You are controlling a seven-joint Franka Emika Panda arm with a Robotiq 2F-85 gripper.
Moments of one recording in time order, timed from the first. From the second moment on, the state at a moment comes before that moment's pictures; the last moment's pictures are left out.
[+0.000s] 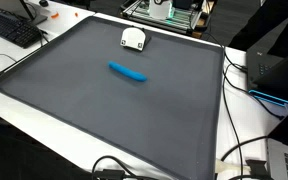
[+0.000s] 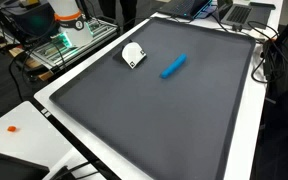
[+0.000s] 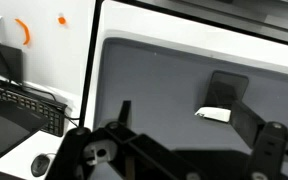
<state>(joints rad) -0.10 -0.85 -0.20 -2.48 -0.30 1.68 -0.45</state>
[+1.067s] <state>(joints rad) -0.09 -0.78 0.00 -2.50 -0.04 1.61 0.11</state>
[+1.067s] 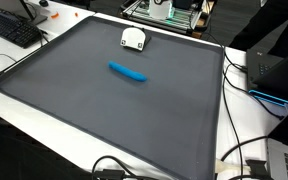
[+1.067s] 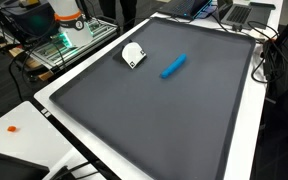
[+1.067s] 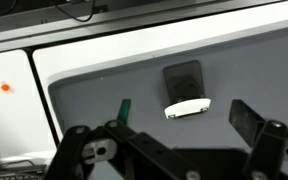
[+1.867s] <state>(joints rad) -0.09 -0.73 0.13 -2.66 0.36 1.90 0.62</state>
